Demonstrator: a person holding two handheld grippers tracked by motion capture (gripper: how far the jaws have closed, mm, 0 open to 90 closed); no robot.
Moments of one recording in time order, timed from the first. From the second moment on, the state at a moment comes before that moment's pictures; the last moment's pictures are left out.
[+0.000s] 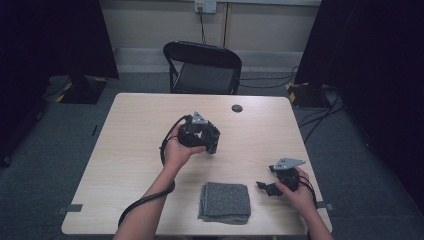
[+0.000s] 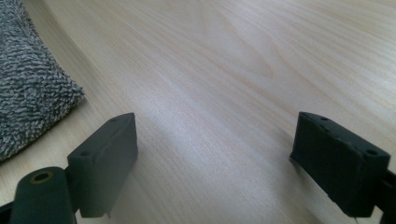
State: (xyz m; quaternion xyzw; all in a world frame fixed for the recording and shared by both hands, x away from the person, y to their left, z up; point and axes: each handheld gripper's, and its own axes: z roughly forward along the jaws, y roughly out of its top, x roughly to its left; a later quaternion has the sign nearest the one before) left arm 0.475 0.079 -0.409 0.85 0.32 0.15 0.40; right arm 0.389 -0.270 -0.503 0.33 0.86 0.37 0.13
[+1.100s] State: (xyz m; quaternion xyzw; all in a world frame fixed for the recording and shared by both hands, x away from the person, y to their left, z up) left arm 0.424 0.215 -0.399 0.82 0.40 0.18 0.37; right arm 0.389 -0.269 -0.503 0.33 0.86 0.37 0.13
